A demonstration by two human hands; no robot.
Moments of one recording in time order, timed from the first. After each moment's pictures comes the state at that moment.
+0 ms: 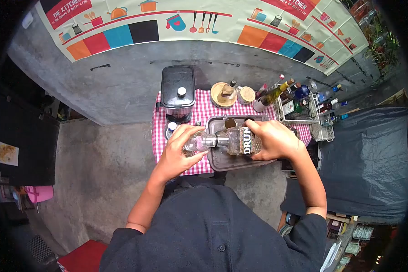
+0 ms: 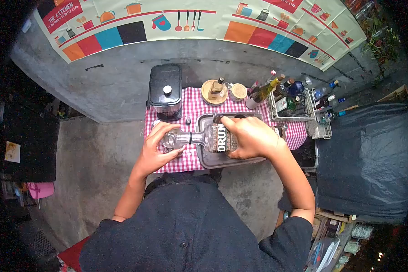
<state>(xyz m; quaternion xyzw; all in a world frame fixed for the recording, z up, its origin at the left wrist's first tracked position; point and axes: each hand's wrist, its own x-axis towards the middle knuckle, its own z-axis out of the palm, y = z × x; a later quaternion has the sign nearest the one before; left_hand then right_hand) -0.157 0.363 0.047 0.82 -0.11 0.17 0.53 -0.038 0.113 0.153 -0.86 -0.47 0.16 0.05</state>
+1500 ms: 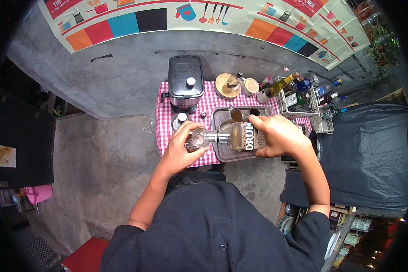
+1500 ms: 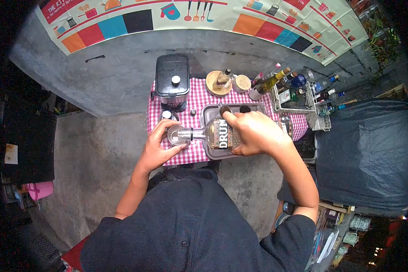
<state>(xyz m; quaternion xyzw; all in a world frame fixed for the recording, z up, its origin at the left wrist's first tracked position) -0.176 0.389 0.028 0.77 -0.05 0.11 0.62 -0.061 0.147 0.157 -0.87 -0.46 0.18 -0.01</state>
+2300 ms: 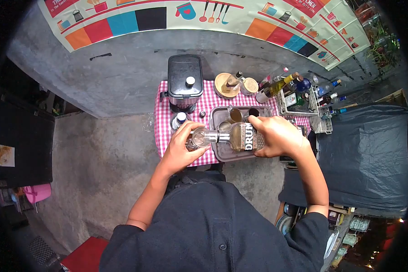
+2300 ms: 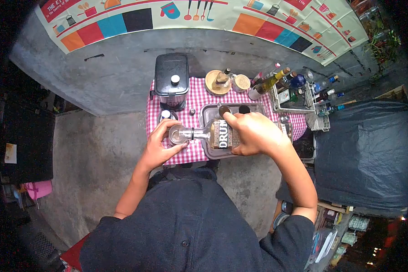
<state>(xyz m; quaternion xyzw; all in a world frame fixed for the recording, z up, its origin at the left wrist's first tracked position) -0.173 0.387 0.017 0.78 -0.07 0.10 0.61 -0.063 0.149 0.158 -0.88 -0.44 0.20 -0.03</state>
